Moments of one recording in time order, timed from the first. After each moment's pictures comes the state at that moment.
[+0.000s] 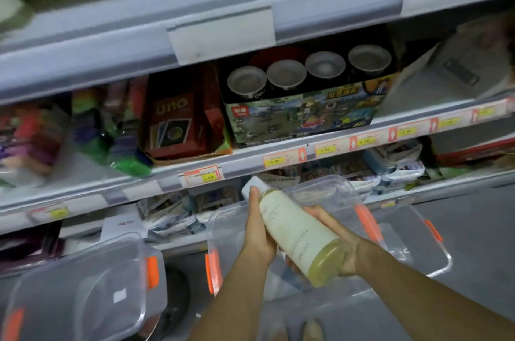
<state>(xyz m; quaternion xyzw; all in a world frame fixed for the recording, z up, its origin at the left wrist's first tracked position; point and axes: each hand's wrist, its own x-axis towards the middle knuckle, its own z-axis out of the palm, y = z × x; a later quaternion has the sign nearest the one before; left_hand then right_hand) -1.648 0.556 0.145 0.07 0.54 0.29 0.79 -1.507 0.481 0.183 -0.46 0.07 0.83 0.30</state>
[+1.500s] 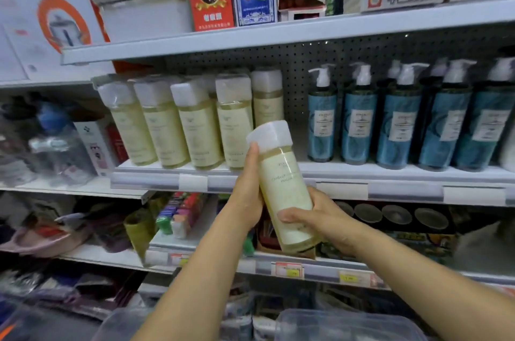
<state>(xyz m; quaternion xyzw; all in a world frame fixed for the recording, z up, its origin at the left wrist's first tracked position) -1.786 0.613 0.494 0.39 0.39 0.55 0.63 -1.636 0.571 0.464 -0.48 -0.59 0.52 0.39</state>
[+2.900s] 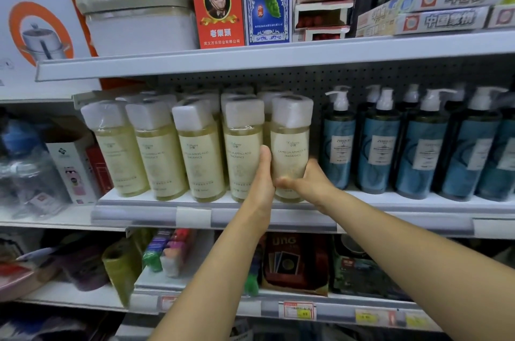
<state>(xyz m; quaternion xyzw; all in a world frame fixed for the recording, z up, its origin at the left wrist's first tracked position) -1.796 0.670 0.523 0.51 0.36 0.52 0.58 -1.672 0.718 0.497 -0.59 -0.55 0.36 0.47</state>
